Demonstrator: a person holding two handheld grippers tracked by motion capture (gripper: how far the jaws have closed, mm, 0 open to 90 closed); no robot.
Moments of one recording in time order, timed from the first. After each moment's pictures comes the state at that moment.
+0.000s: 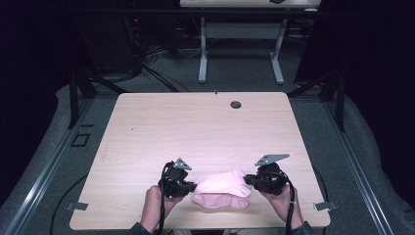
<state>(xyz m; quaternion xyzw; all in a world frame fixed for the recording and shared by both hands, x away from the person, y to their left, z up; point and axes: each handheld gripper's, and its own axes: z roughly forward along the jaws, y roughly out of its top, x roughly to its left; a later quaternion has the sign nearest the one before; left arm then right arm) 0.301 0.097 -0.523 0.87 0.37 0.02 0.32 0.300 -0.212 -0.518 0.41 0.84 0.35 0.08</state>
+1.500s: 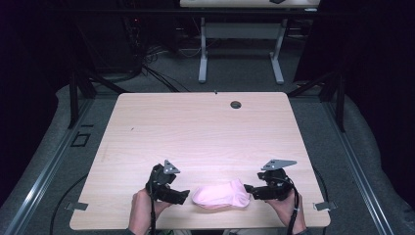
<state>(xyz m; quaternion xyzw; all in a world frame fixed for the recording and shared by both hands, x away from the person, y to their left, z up) 0.289 0.130 -0.515 0.86 0.40 0.12 0.29 0.287 -0.226 -0.525 0.43 0.82 0.36 0.10</state>
